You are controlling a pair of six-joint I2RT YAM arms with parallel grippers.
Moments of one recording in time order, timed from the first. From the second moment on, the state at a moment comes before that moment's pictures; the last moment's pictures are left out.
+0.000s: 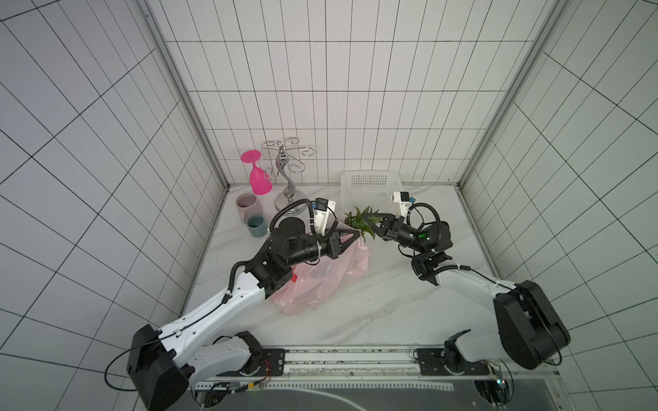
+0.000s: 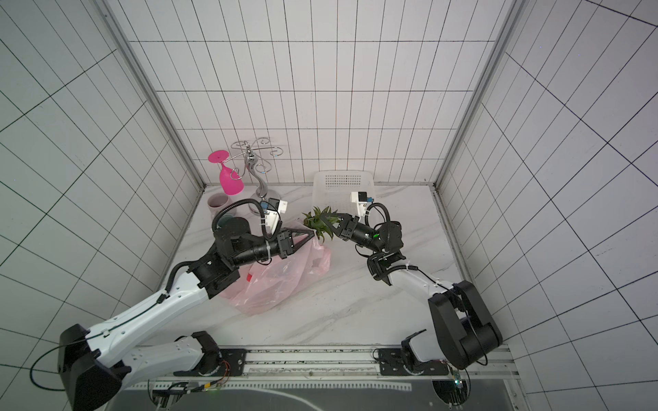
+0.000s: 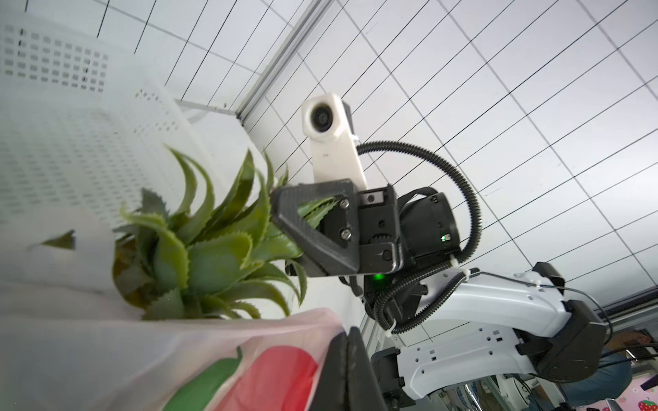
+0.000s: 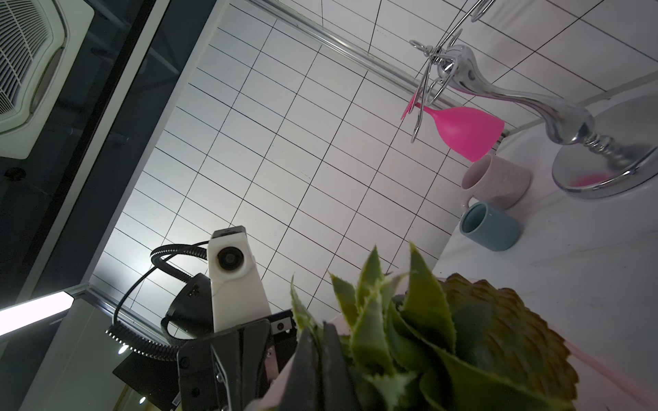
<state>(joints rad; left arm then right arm) -0.71 1.12 0.96 0.09 0.47 -0.77 0.44 1.39 0.69 1.10 -0.72 1.38</state>
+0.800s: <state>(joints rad) -0.72 0.64 0.62 -0.24 0.33 -0.73 0.60 1.39 0.64 1.22 -0.83 1.54</state>
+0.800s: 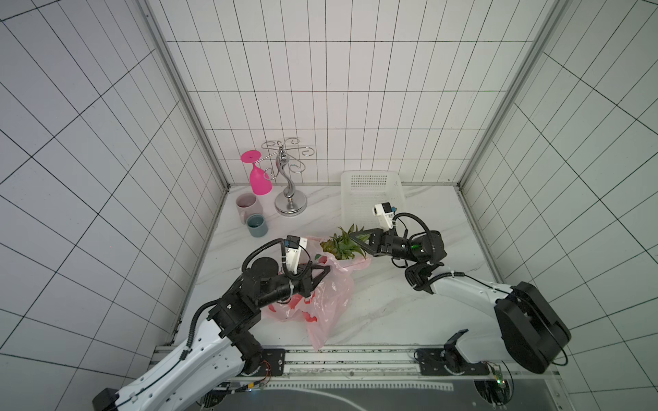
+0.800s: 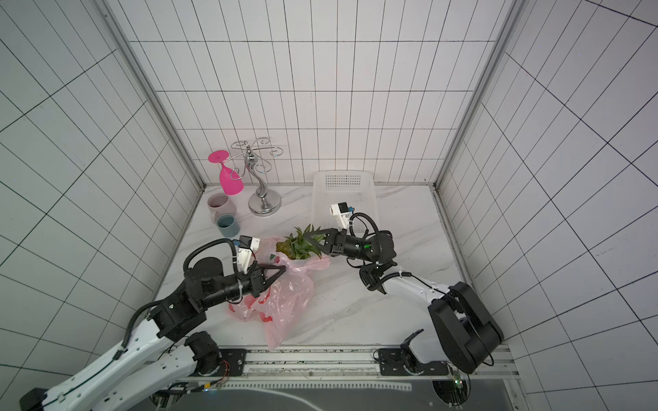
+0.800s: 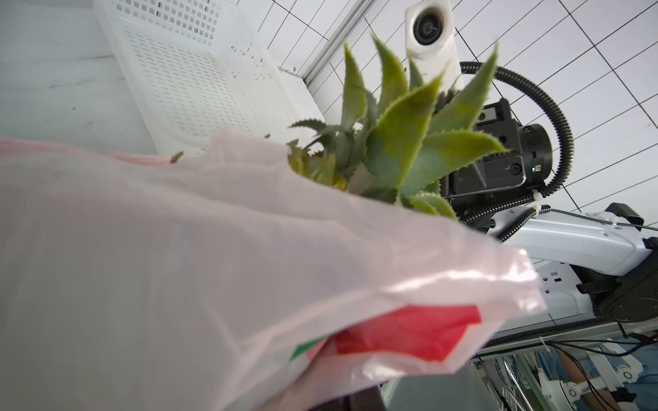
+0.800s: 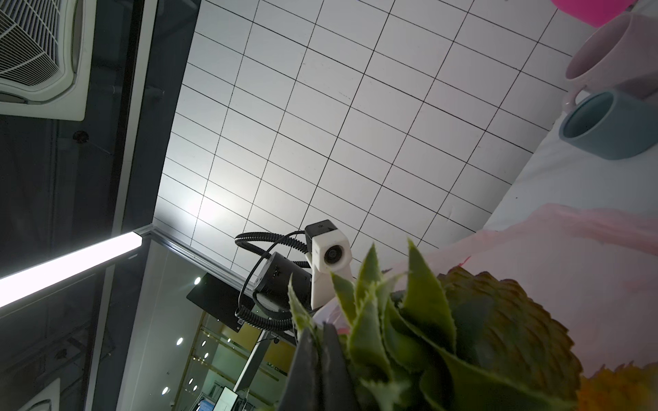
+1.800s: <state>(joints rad) -0.28 0.76 0.72 -0.50 0.18 -0.61 0.59 1.41 0.57 0.51 -0.93 0.98</state>
